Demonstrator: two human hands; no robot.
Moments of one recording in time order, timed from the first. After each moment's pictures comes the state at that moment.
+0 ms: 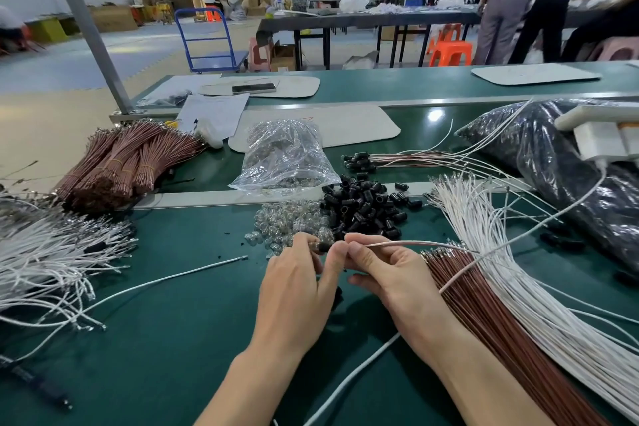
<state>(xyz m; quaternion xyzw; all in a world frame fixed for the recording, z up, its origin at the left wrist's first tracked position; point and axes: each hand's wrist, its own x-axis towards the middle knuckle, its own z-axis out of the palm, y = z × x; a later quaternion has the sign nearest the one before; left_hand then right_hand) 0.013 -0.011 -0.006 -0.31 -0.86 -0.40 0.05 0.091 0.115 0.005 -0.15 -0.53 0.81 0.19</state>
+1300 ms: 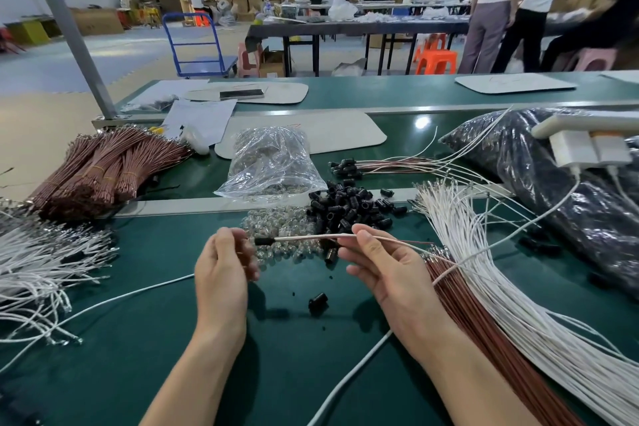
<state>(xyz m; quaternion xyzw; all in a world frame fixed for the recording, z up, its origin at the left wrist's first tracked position) -0.032 -0.029 -0.005 -0.04 -0.63 -0.77 -0.04 0.091 0.128 0.010 -0.17 -0.45 0.84 0.24</state>
